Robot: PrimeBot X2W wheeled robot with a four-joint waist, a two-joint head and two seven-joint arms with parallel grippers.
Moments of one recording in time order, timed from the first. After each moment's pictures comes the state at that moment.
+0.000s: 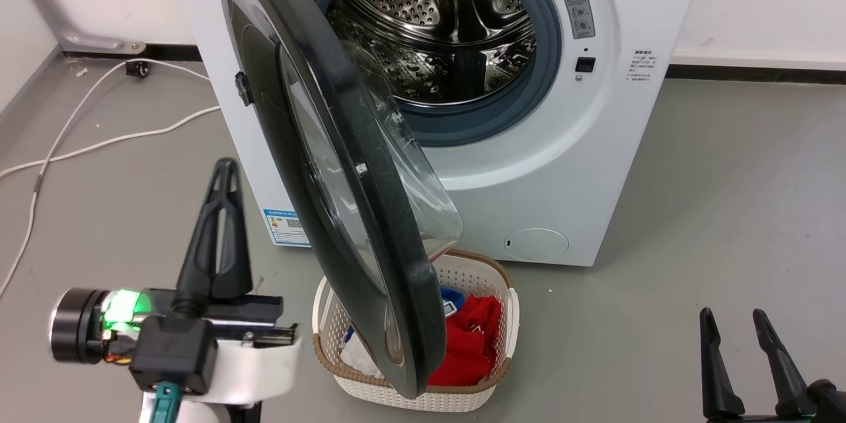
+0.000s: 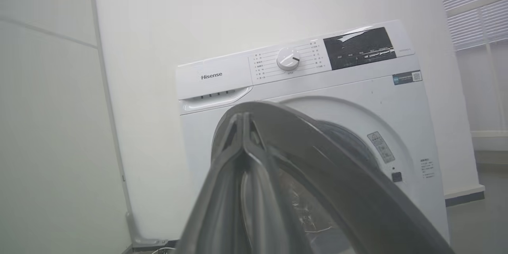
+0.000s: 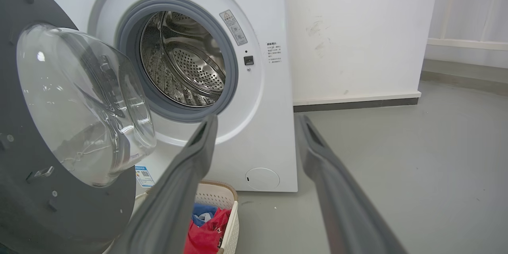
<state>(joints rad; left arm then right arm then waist) -0.05 0.12 -0.09 -0.27 0.05 0.08 -0.26 0.20 -0.05 -0.09 -0.02 0.19 0.13 -0.26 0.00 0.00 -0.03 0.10</state>
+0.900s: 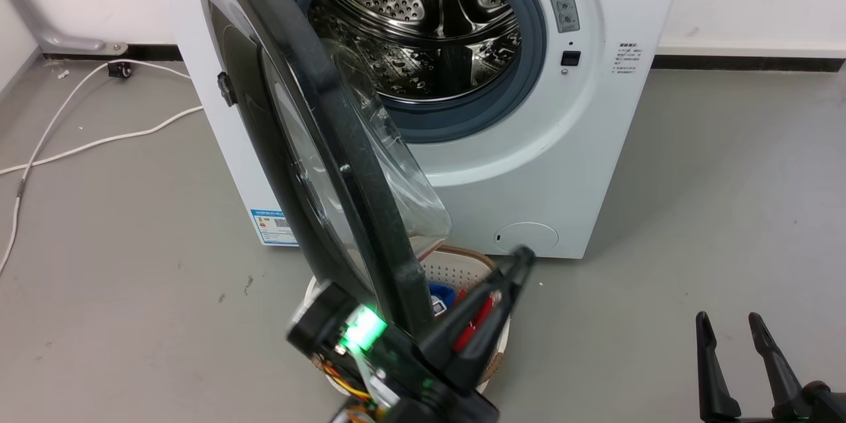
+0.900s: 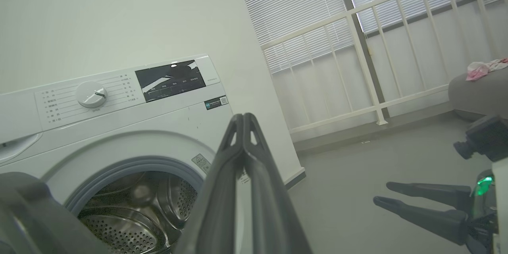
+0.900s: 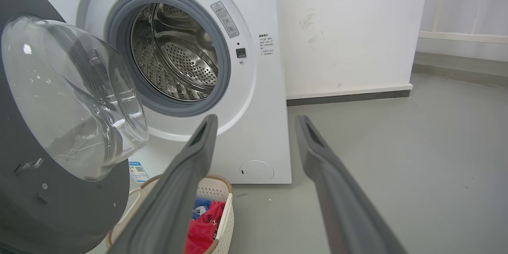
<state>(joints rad) -0.12 0.11 -0.57 -0.30 0.10 -0.05 -0.26 0.20 -0.05 -0.08 0.00 0.19 0.13 -0.26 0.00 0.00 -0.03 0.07</state>
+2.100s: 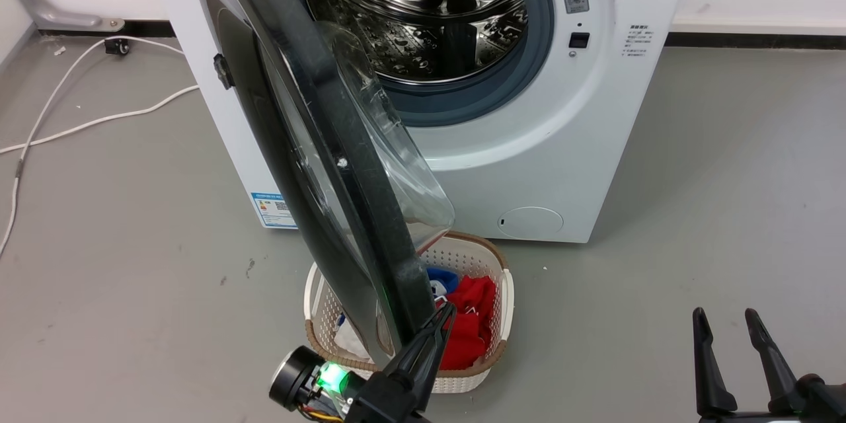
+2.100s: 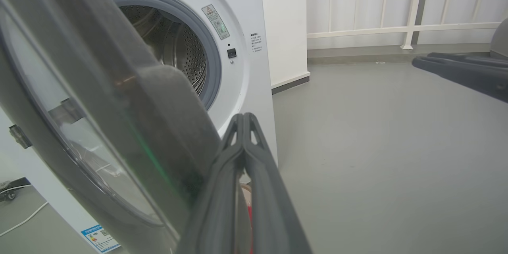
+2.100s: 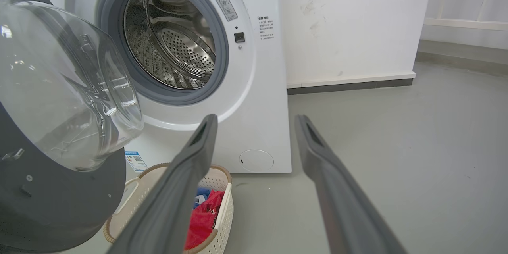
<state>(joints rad) -0.05 0.14 -0.56 0.06 -0.03 0.03 -0.26 0.17 -0.05 -0.08 0.03 0.18 0.13 -0.26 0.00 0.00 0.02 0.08</state>
